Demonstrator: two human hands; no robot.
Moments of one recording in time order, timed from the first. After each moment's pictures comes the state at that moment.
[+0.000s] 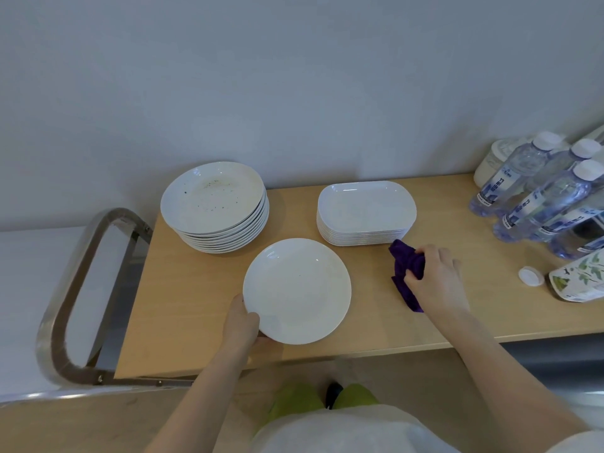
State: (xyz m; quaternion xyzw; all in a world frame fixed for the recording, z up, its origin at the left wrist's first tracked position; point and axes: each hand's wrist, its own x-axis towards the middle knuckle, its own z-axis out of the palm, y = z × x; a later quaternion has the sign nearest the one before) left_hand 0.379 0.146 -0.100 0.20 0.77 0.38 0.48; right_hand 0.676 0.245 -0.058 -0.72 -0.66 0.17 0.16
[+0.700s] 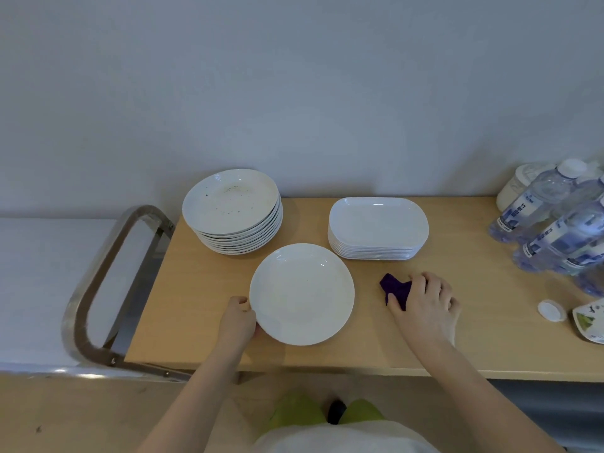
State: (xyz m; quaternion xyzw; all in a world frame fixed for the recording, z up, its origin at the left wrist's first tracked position) left_hand 0.373 0.148 -0.100 0.18 0.83 0.32 0.42; right_hand 0.661 0.231 -0.081 -0.71 -0.70 0.05 0.04
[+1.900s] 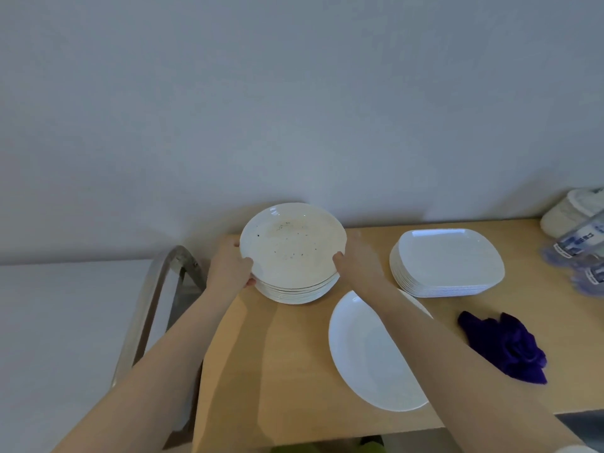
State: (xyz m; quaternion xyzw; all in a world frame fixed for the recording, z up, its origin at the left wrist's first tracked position) left_hand 0.163 0.270 -0.039 0.36 0.80 0.33 0.36; right_hand 0.379 0.329 -0.024 -0.66 -0.68 0.29 0.10
